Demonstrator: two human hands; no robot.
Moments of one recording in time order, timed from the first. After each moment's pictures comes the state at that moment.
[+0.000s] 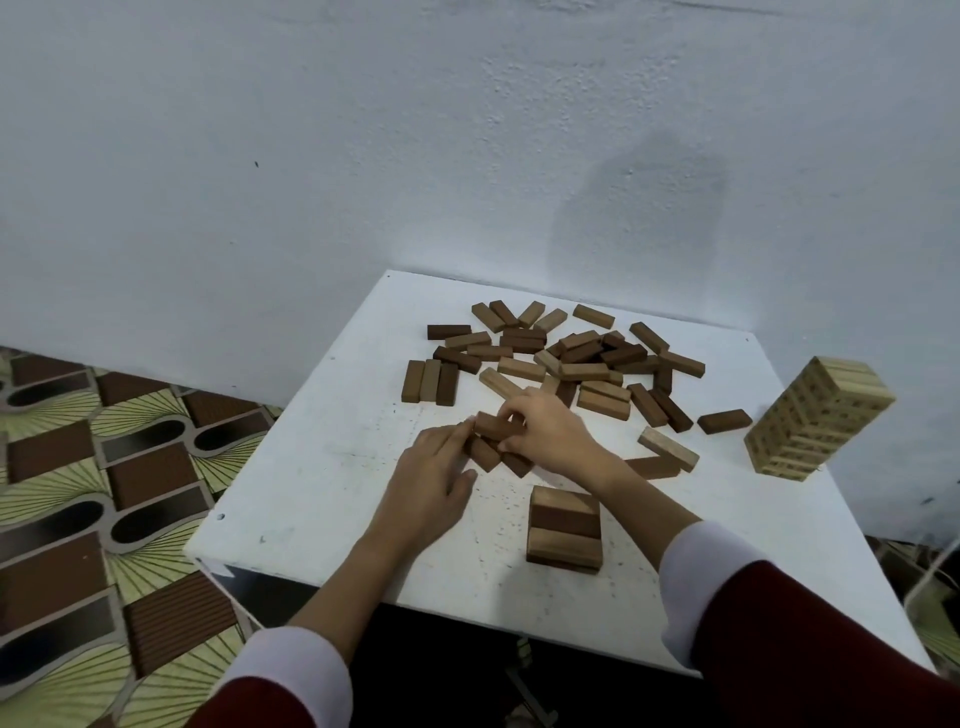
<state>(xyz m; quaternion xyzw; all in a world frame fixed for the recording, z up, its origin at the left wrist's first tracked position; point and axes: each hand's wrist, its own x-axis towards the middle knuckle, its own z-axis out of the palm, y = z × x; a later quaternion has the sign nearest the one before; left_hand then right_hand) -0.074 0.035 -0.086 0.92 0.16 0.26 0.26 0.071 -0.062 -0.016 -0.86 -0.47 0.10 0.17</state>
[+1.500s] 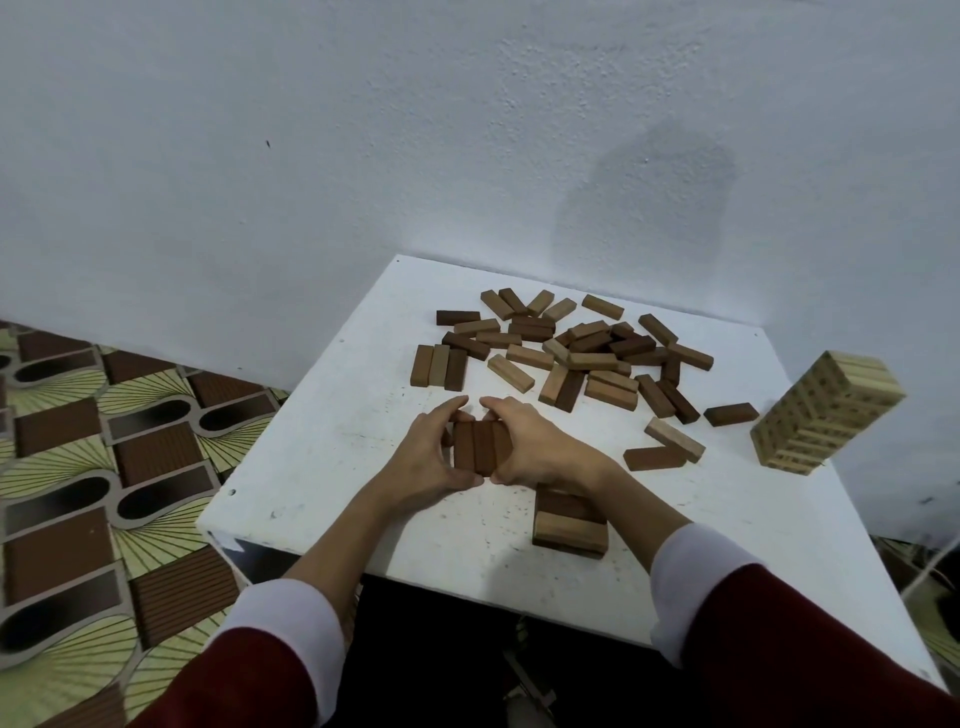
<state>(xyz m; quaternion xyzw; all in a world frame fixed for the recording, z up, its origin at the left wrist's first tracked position) -0.078 0.054 -0.079 0.83 0.19 0.14 0.50 0.049 -0.058 -0.030 -0.82 -0.50 0.24 0.17</state>
